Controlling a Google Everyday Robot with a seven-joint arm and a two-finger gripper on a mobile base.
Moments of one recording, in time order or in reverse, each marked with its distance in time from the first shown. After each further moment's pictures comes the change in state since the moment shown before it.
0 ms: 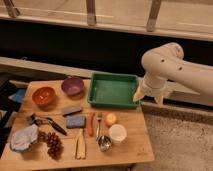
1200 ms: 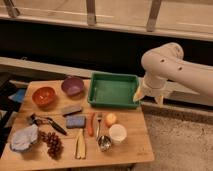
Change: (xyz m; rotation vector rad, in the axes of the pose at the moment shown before) arm -0.002 -0.001 -0.004 0.022 -0.023 -0.015
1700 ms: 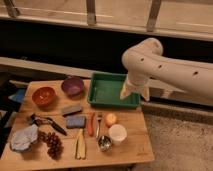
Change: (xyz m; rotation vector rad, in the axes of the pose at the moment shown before) arm 0.006 0.092 -0.013 -0.021 -0.048 -0.194
